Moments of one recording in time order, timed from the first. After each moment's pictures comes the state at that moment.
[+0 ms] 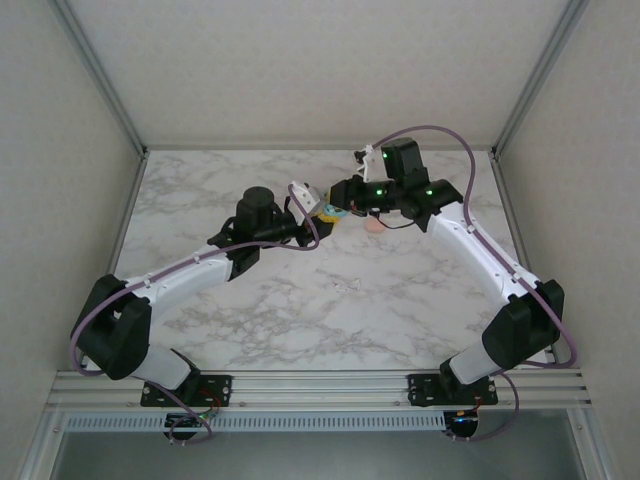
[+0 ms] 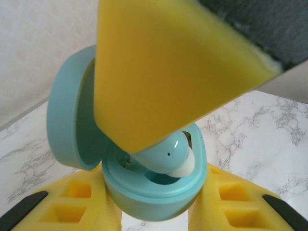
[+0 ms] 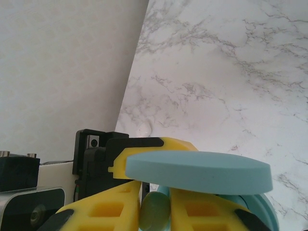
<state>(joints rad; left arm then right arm) -0.65 1.47 0.95 0.30 0.50 0.10 0.51 1.52 1.45 -0.58 -0.62 0.64</state>
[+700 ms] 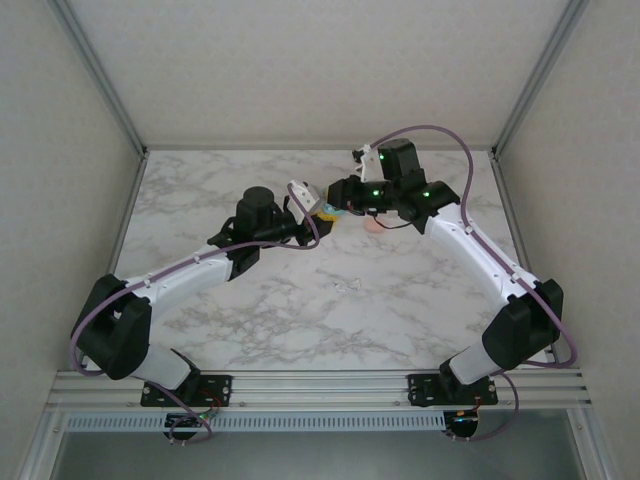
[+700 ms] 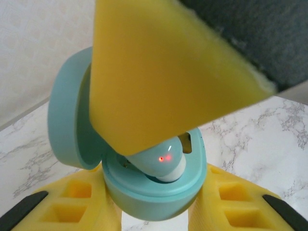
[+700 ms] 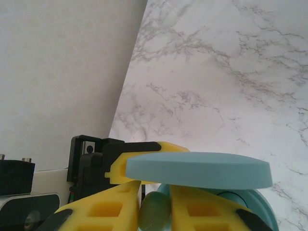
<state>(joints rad) -0.65 1.47 0.95 0.30 0.48 0.09 0.53 1.52 1.44 -0.55 -0.56 0.64</state>
